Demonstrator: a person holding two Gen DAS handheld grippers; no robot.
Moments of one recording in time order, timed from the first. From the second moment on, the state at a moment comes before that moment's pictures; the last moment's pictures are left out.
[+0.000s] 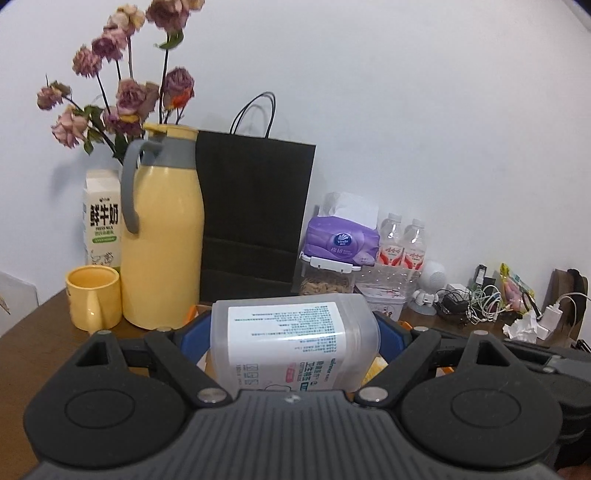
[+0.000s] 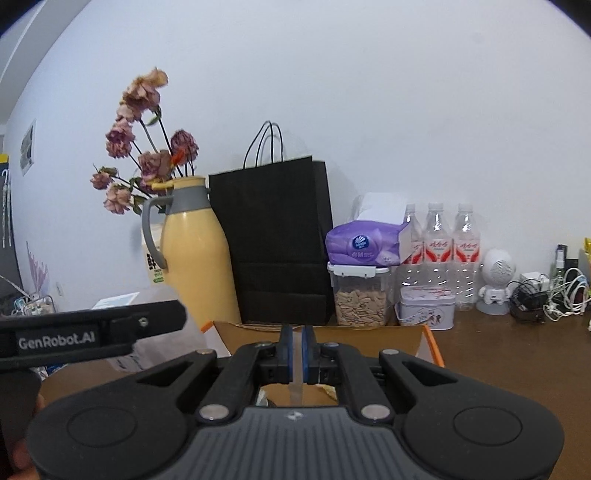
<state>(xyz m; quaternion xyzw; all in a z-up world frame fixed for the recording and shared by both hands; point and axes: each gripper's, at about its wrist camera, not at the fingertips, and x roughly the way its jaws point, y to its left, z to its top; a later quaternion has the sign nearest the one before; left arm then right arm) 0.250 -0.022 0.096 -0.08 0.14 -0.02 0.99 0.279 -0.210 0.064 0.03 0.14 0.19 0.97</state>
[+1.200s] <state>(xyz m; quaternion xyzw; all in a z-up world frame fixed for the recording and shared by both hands) 0.302 -0.018 0.060 -0.05 0.18 0.01 0.98 0.341 -0.227 0.019 0.03 0.22 0.13 0.97</state>
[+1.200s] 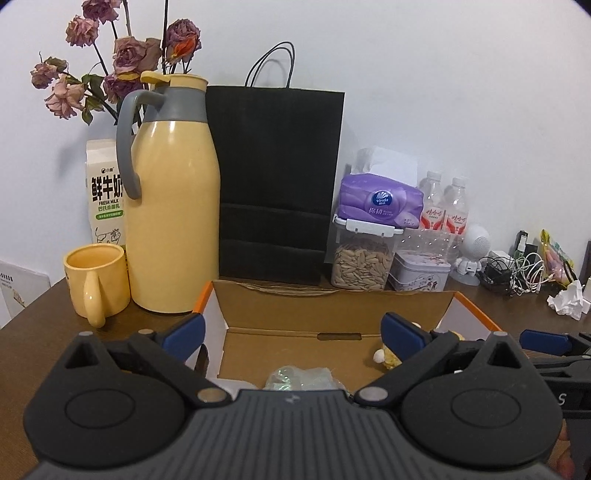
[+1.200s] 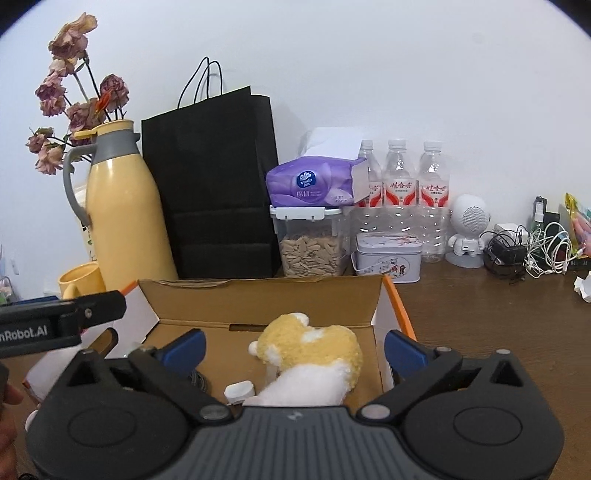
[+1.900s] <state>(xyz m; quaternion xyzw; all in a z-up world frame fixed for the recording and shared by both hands) 0.245 0.002 0.083 -0.04 0.15 -0.01 0.99 0.289 -0.250 0.027 0.01 0.23 0.14 0.96</state>
